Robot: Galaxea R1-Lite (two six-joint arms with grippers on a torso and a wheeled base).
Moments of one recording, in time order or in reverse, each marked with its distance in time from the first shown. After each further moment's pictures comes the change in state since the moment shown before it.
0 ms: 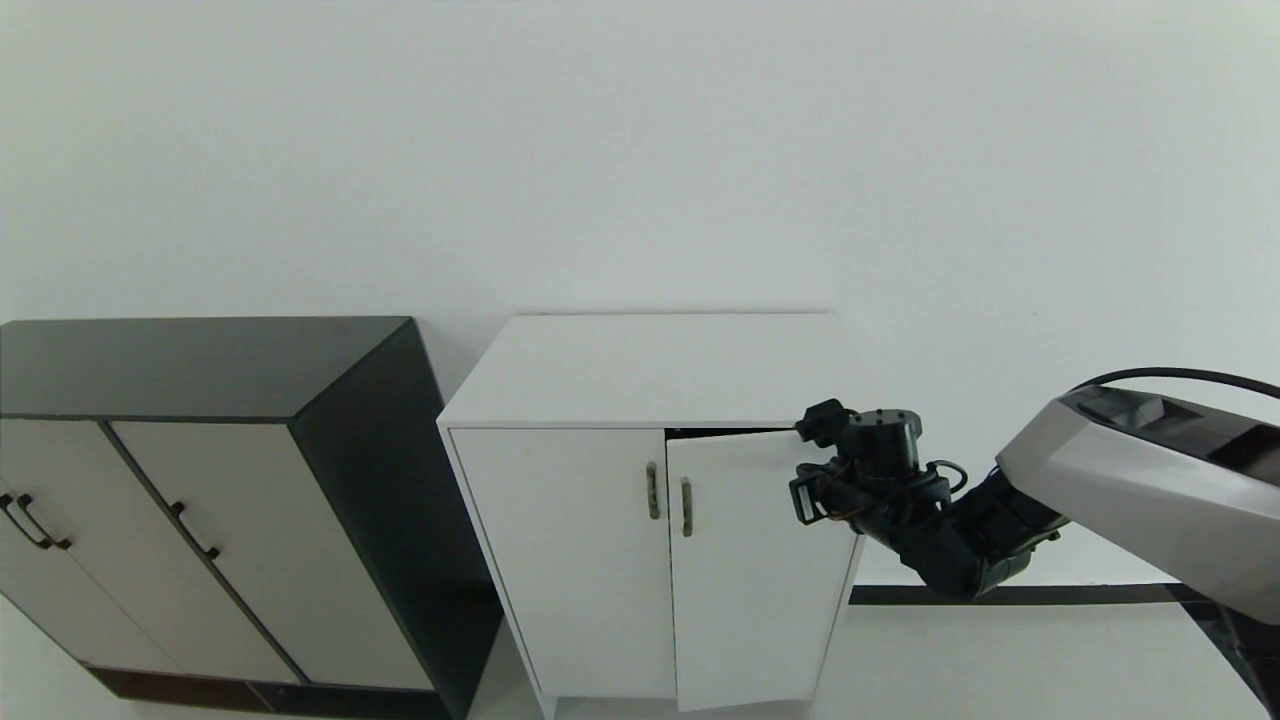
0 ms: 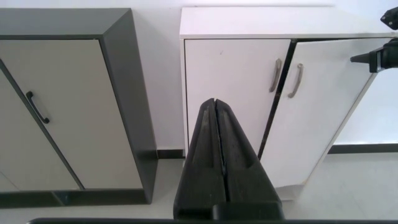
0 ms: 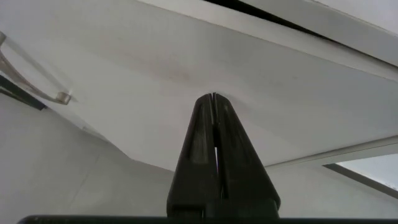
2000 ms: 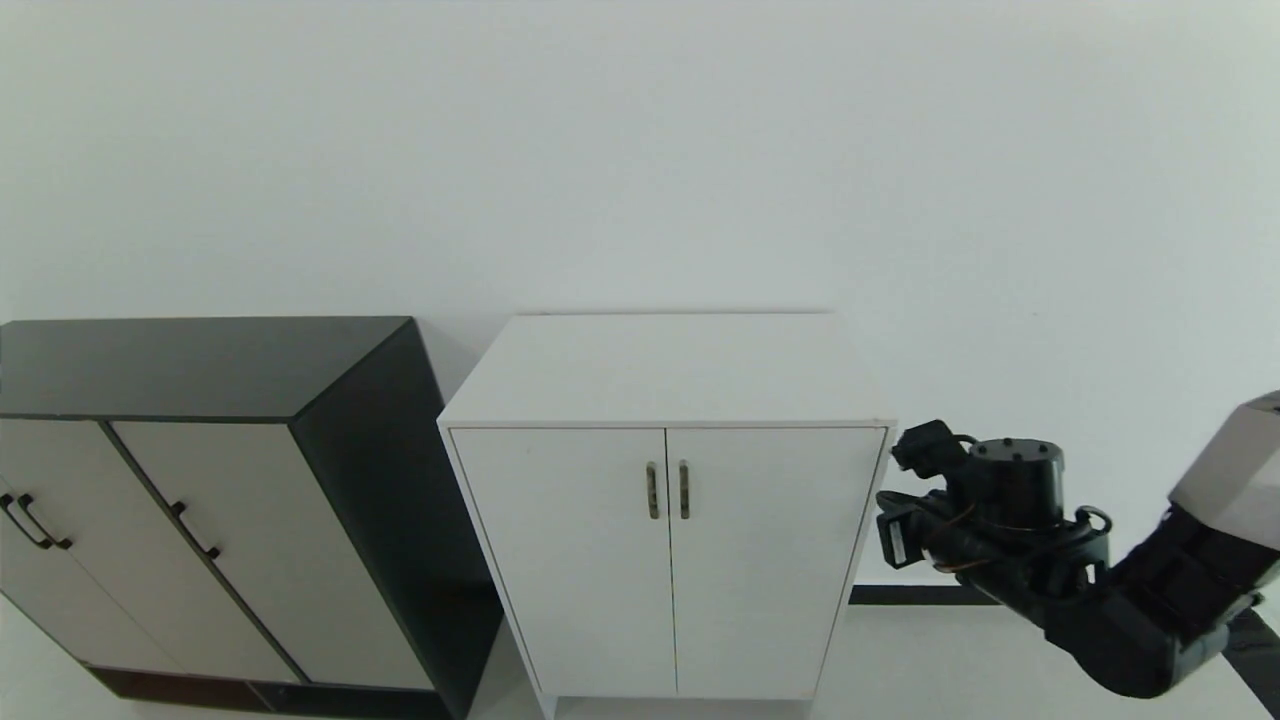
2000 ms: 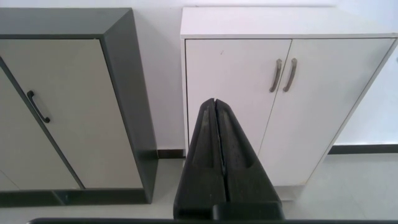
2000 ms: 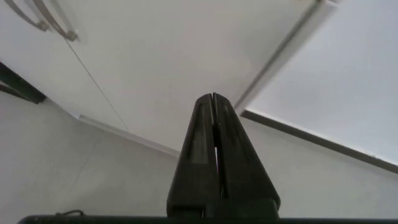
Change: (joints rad) left arm 0.000 0.000 0.000 0.000 0.004 -0.002; right arm -0.055 -0.301 0.533 -0.231 -0.011 0.010
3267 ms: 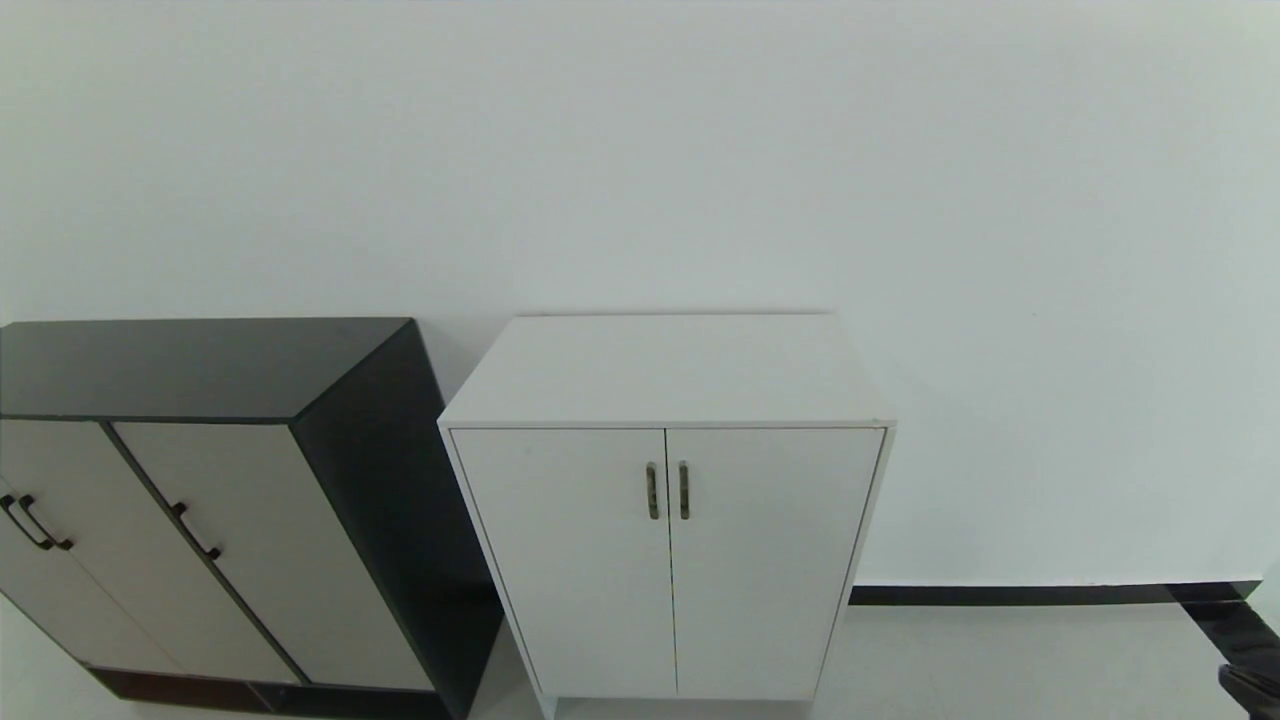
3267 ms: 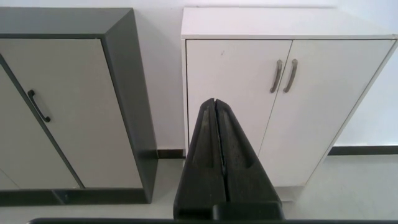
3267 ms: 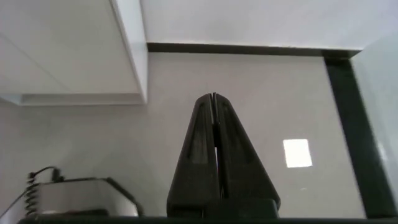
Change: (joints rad) left arm 0.000 0.000 0.000 0.000 0.004 -0.003; right arm -0.325 -1.014 0.588 0.539 -0.044 0.048
